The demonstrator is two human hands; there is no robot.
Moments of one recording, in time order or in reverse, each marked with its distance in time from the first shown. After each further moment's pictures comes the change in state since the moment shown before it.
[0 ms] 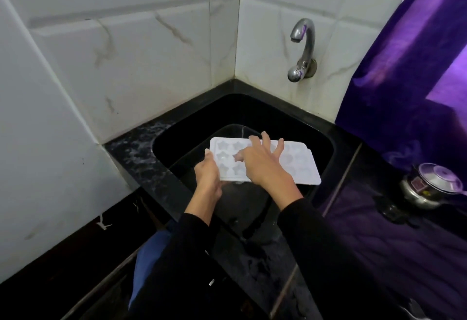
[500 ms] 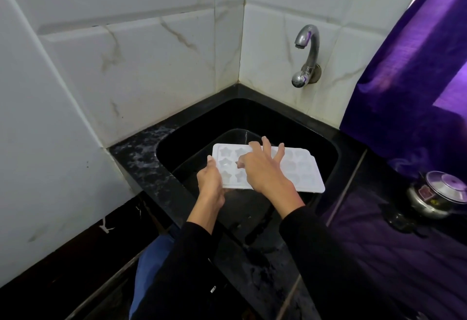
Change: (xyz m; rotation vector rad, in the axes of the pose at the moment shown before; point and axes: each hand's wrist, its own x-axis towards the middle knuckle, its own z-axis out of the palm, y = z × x) left_hand 0.003 -0.004 -0.002 -0.006 -0.003 0.003; right_hand 0.003 -0.004 0.003 -0.023 0.031 -0.017
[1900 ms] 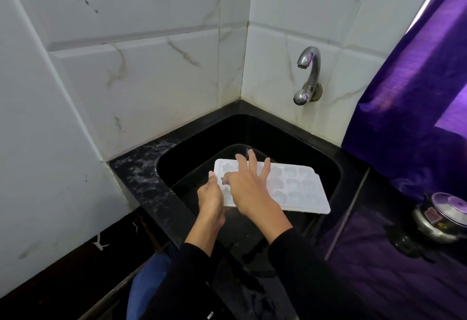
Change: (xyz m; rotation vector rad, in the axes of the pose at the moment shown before) left_hand -0.008 0.004 -0.003 0.019 -0.024 0.068; right_hand 0.008 -0.026 0.011 -0.085 0.020 -0.090
